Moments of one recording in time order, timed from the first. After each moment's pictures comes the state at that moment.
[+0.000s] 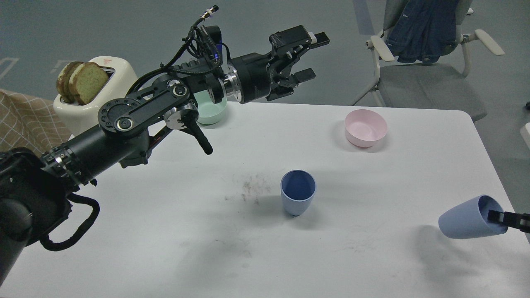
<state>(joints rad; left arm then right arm) -1.03 0.22 -0.58 -1.01 0.71 -0.42 -0.18 0.14 -1.29 0.82 1.39 -1.41 0.39 0.42</state>
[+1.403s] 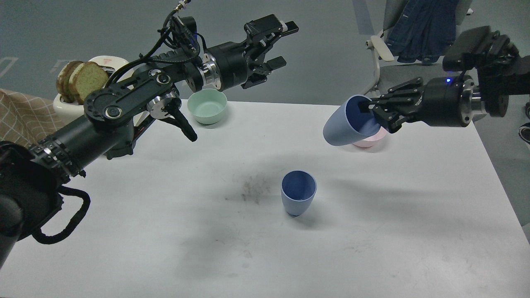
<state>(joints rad) -1.06 0.26 -0.58 -0.89 0.71 -0.41 -0.18 1.14 -0.80 0.38 1.41 -1.95 0.49 0.49</state>
